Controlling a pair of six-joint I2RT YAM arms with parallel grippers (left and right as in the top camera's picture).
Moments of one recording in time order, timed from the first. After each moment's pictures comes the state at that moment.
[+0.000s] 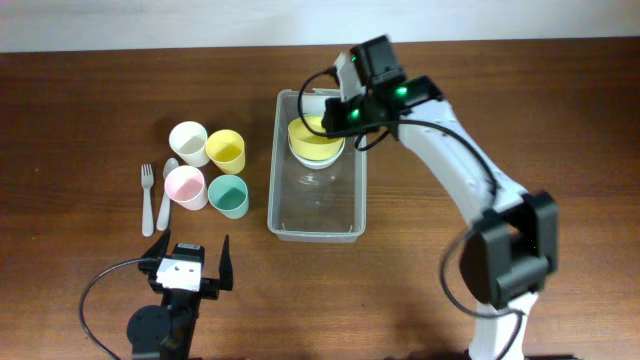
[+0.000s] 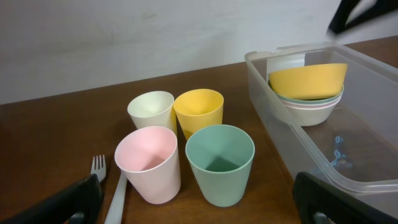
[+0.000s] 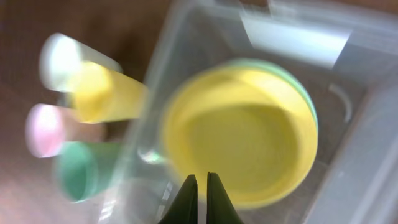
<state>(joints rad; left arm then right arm) 0.02 0.01 0.08 -0.23 0.12 0.14 0.39 2.06 1.80 -0.76 -0.39 0.26</state>
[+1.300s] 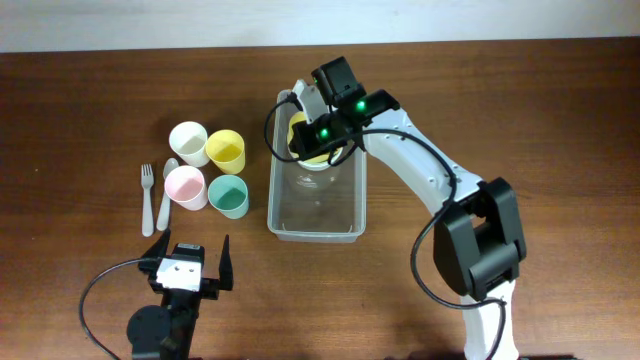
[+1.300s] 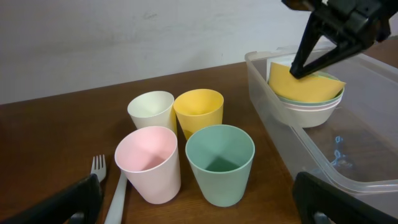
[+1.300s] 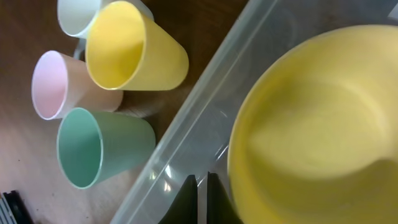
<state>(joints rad) 0.02 0.01 0.08 -0.23 0.12 0.14 0.49 2.16 1.83 -0.73 -0.49 0.15</state>
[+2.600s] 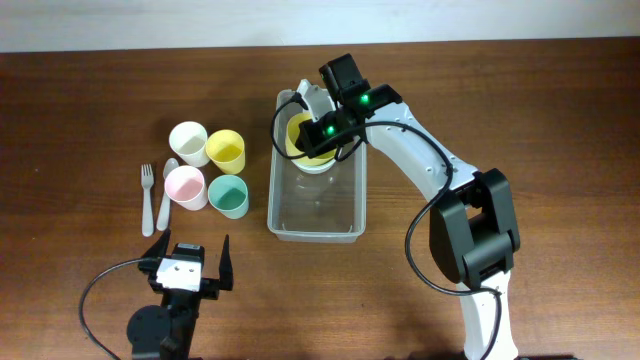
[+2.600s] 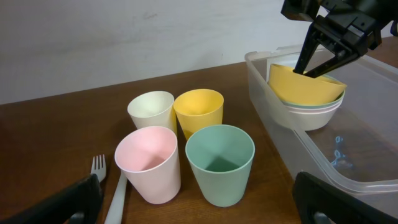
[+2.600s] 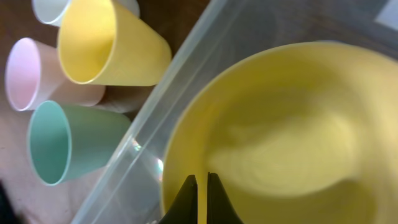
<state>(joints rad) 0.02 0.01 0.08 -0.23 0.12 0.14 0.45 2.23 1.88 -0.76 -0.52 0.04</state>
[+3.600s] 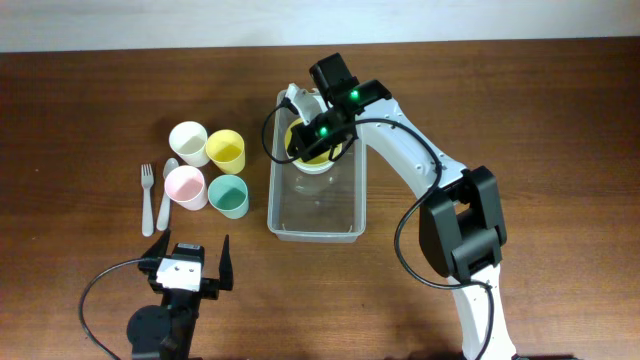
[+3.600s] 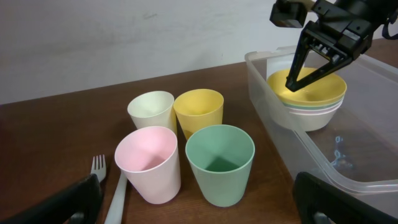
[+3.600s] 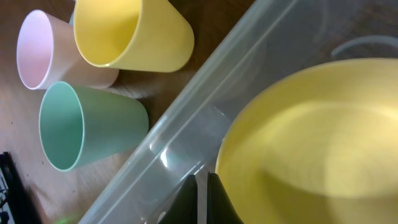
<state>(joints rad) 0.02 0.01 0.08 -0.23 0.12 0.14 0.47 2.30 1.99 -0.88 -0.57 -0.04</state>
